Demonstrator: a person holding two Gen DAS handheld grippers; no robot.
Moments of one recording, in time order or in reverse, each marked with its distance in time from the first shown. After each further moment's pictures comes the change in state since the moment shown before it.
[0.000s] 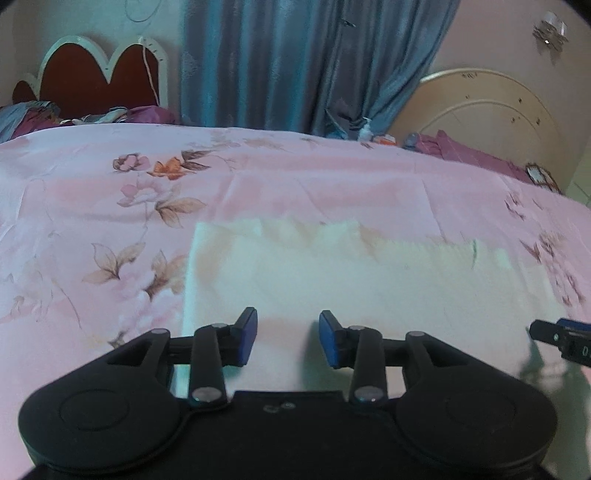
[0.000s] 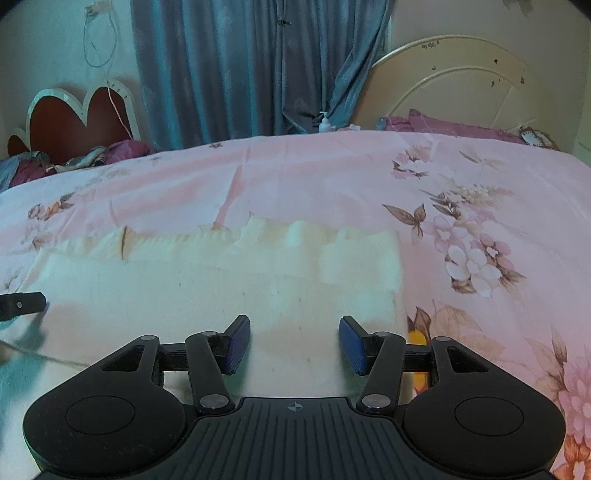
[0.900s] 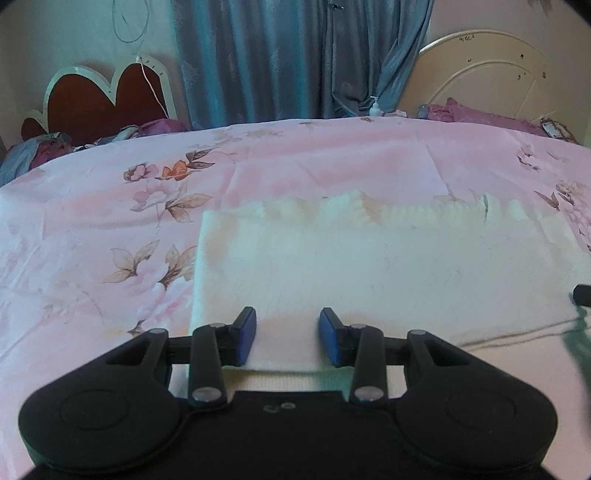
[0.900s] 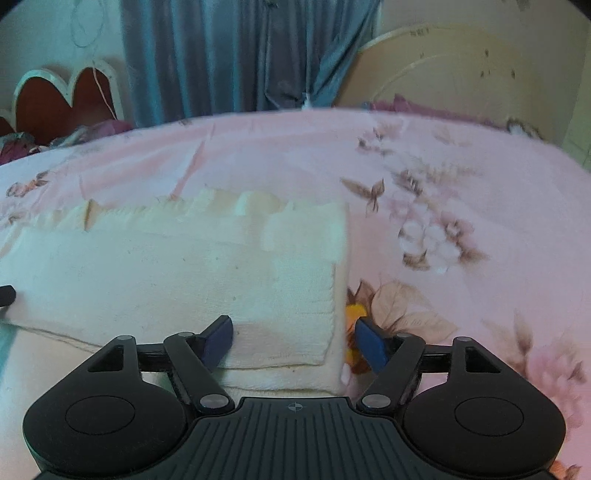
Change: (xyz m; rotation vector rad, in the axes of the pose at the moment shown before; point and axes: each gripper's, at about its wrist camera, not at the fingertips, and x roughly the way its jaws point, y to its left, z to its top) left arm -0.011 -0.026 -0.015 0.124 0.019 0.132; right arm -0.014 -0.033 -0.011 -0.024 0.015 -0.027
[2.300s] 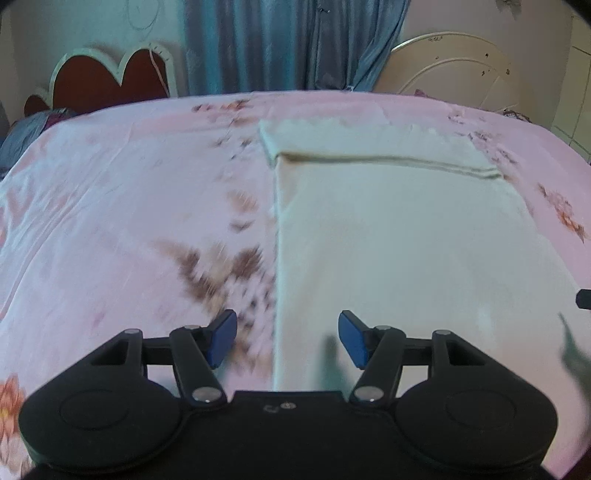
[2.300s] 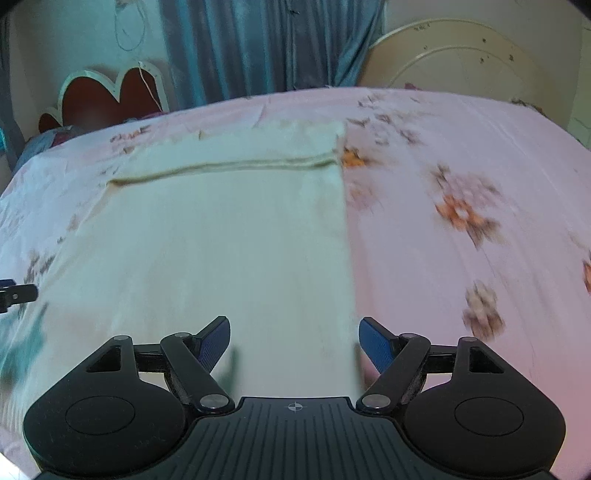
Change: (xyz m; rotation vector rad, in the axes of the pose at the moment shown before) left arm -0.185 0.079 -0.177 -0.004 0.028 -0.102; right arm -0.214 0.017 -0.180 0.034 0.059 0.089
